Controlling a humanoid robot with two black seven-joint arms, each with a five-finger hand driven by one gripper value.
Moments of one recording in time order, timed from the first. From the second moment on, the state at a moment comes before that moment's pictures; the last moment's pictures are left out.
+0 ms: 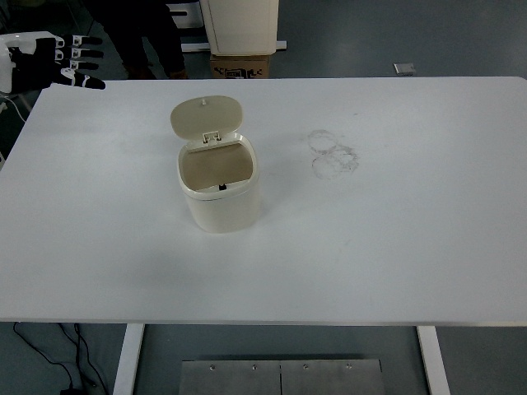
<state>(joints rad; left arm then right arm) -1.39 0.79 0.15 -0.79 -0.05 -0.45 0.04 0.04 0.00 0.28 0.10 -0.32 0.06 0.04</state>
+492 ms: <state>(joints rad) -0.96 0.68 -0.47 -0.57 -0.05 -0.40 -0.02 0.04 0.00 0.28 0.10 -0.32 0.06 0.04</state>
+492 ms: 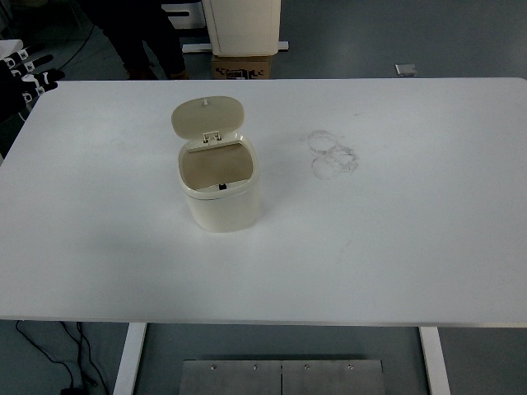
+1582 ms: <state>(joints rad) -0.73 0.49 -0.73 -0.39 -0.27 -0.43 -0.27 0.04 0.00 0.28 0.09 -0.32 0.06 0.04</state>
